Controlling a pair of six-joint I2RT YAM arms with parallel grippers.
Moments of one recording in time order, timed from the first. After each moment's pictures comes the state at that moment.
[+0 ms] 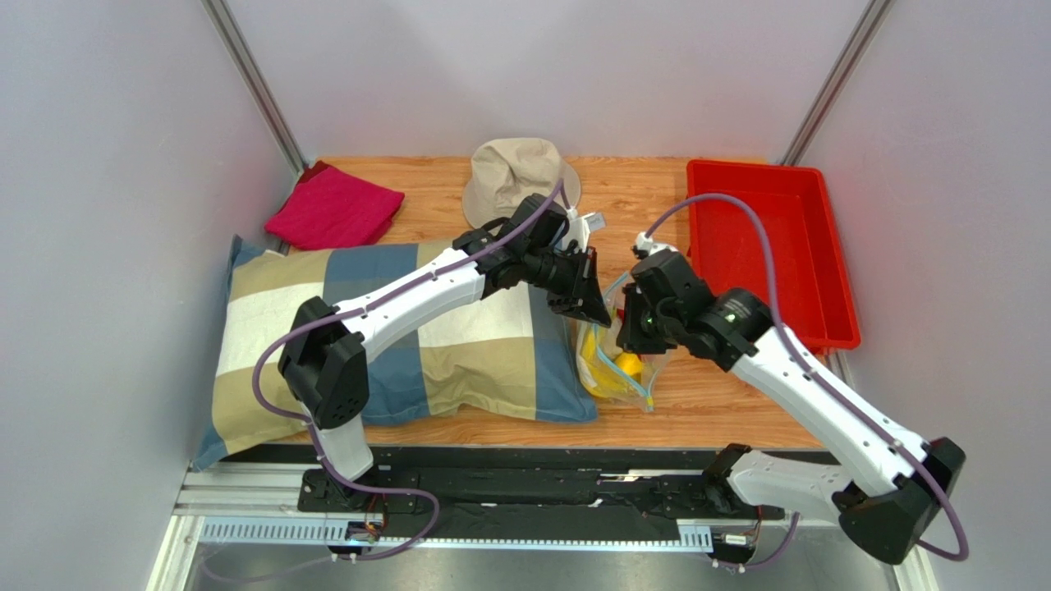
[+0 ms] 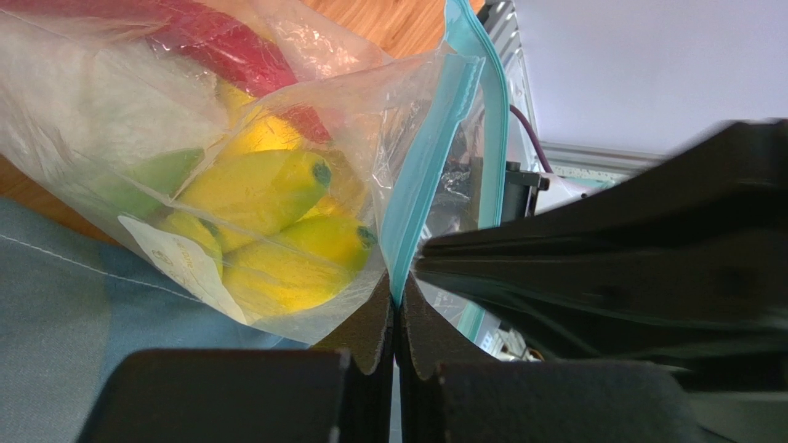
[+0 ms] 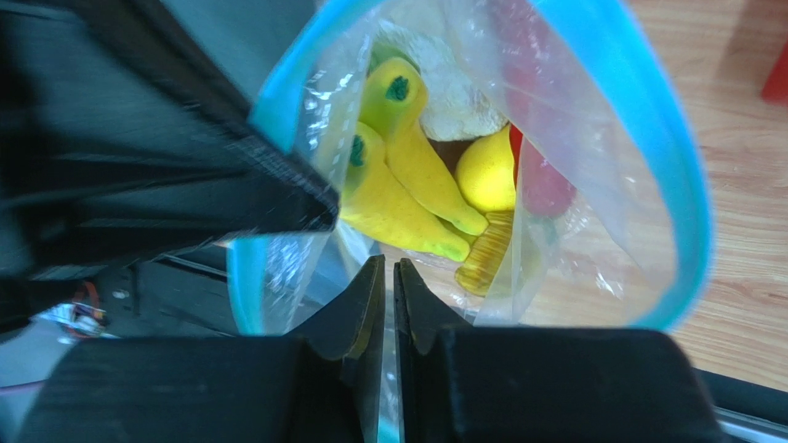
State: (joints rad) left arm -0.81 1.76 1.53 -0.48 0.66 -0.68; right arm 0.72 1.08 1.17 -0.98 0.12 0.63
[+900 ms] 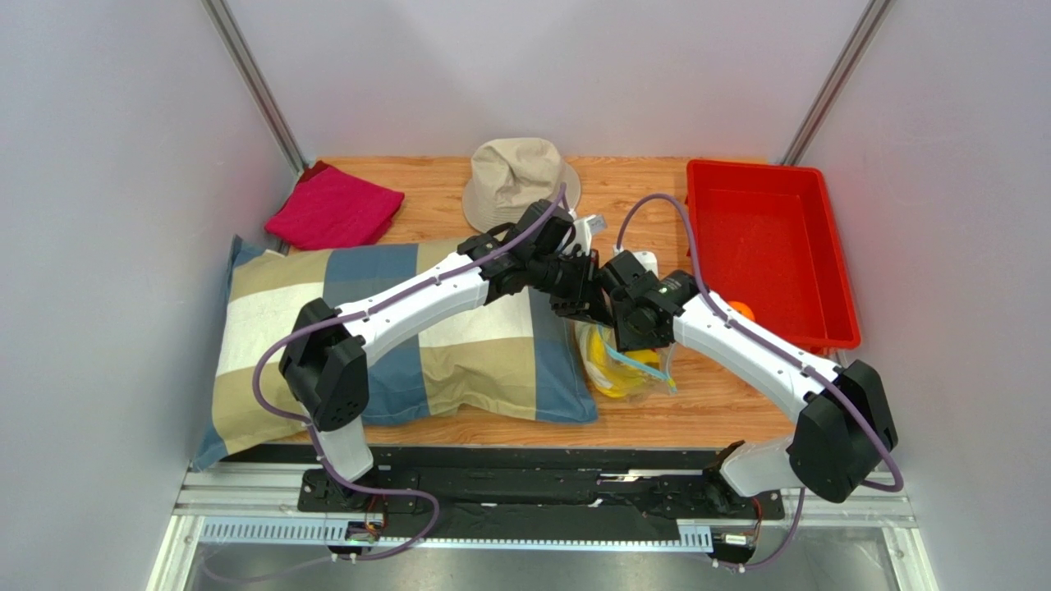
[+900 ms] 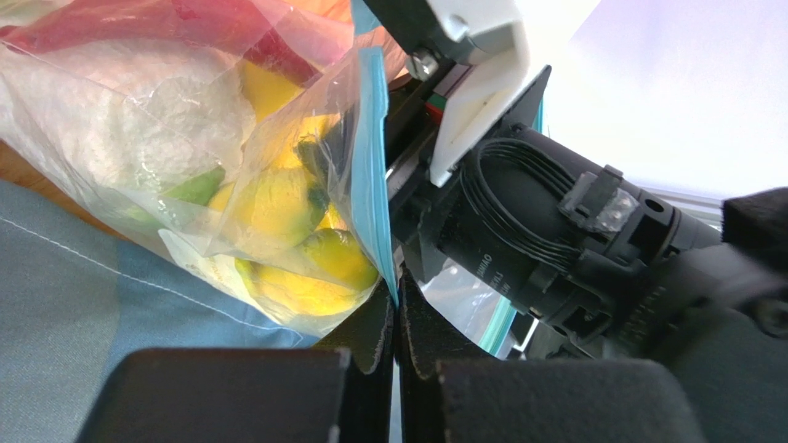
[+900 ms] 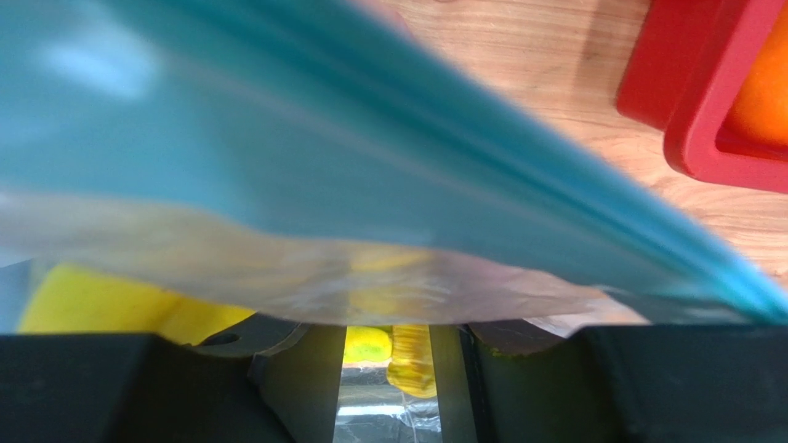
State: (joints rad) left arm -0.84 1.76 1.52 -0.47 0.54 -0.73; right arm 0.66 1.39 1.08 -0.91 0.33 0.51
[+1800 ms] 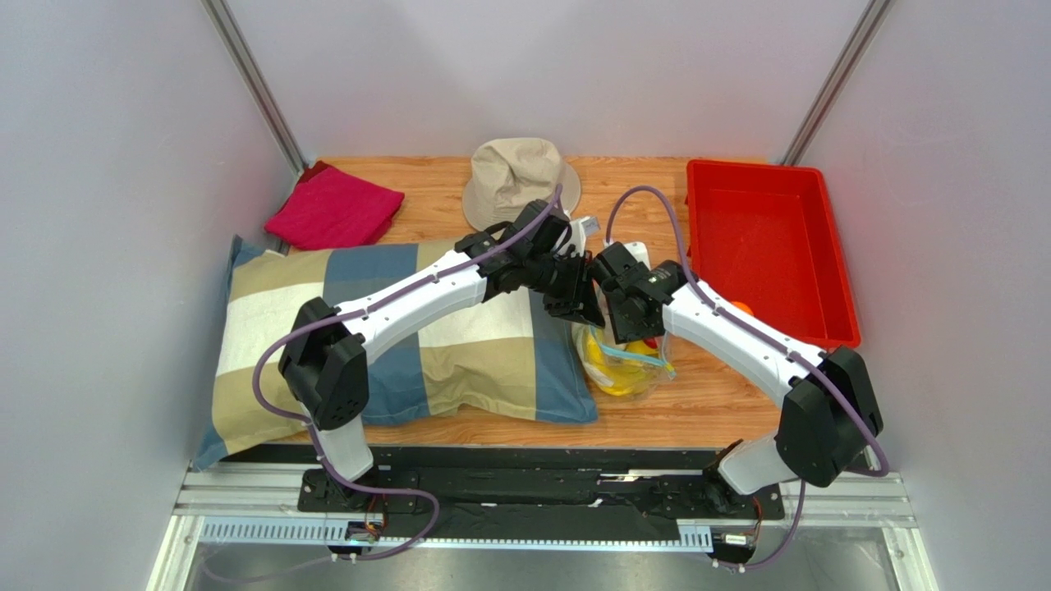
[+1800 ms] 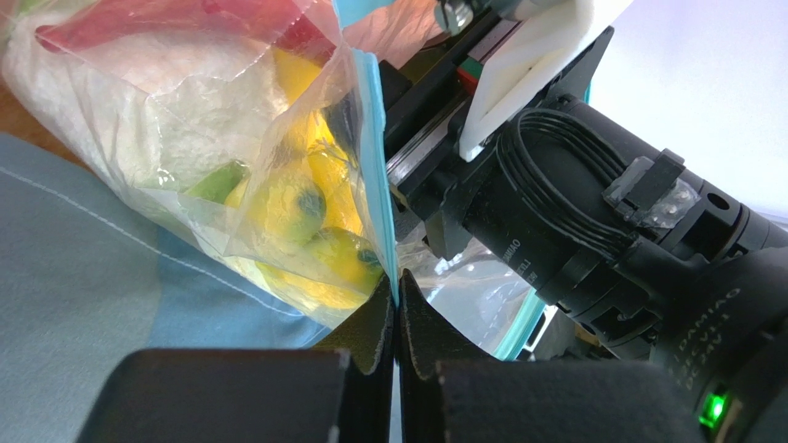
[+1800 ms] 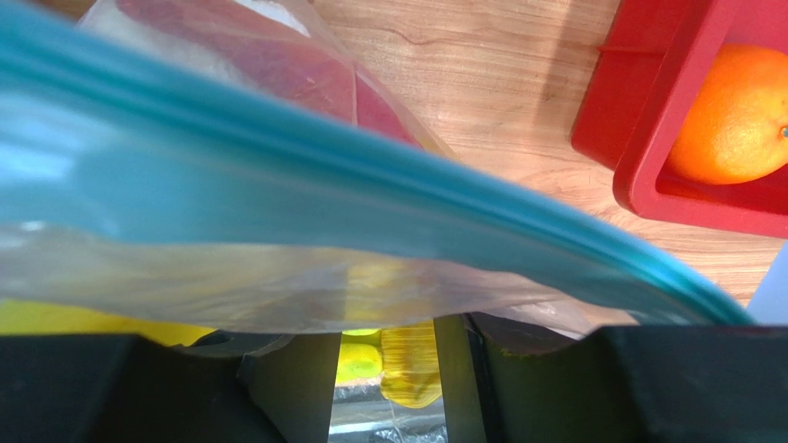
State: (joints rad) left arm -0.83 1.76 1.52 -0.52 0.53 -0.70; right arm 0.66 1.46 1.14 -0.93 0.39 0.43
